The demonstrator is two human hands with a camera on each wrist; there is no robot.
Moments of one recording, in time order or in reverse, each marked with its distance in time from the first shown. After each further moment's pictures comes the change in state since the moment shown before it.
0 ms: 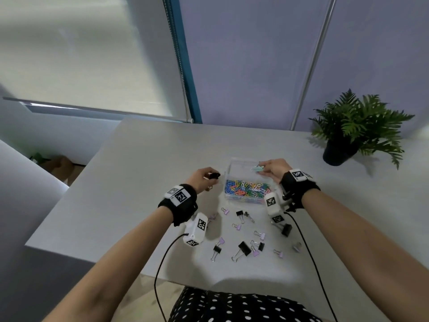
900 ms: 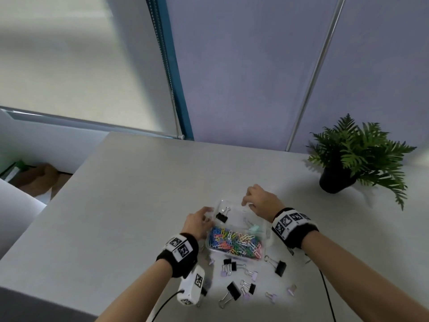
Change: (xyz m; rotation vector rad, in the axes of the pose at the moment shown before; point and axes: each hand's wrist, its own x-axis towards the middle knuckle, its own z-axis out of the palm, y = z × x) left_hand 0.008 -0.013 0.050 0.115 0.050 -0.161; right_hand 0.007 0.010 -0.005 -1.420 -0.224 -0.828
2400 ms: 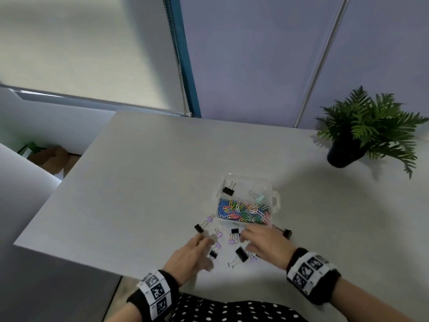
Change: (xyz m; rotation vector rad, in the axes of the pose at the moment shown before) left_hand -0.130 -0.087 0.018 0.417 -0.177 0.347; right_hand -0.124 -0.098 0.042 0.207 -0.149 -0.132
